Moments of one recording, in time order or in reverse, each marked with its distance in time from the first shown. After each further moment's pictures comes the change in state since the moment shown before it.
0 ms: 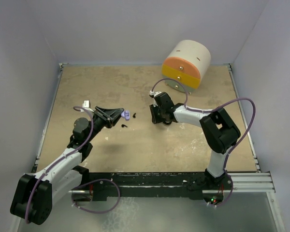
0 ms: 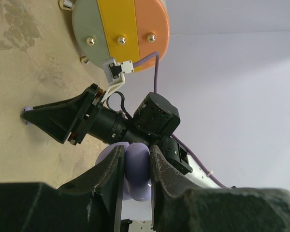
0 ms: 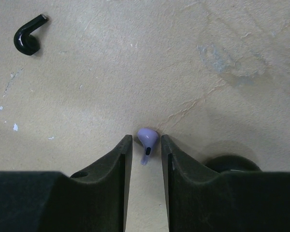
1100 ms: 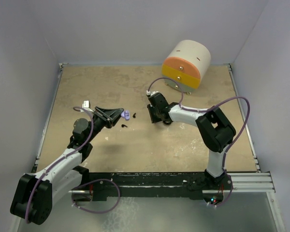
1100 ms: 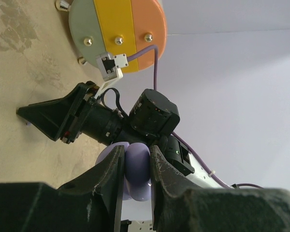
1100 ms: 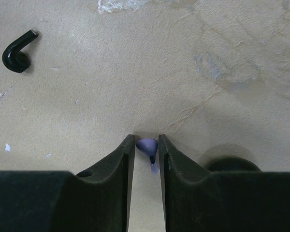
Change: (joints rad) left arm 0.000 0.001 -0.011 0.030 0.000 -0.001; right arm 0.053 0.046 0.073 -0.066 0.137 0.030
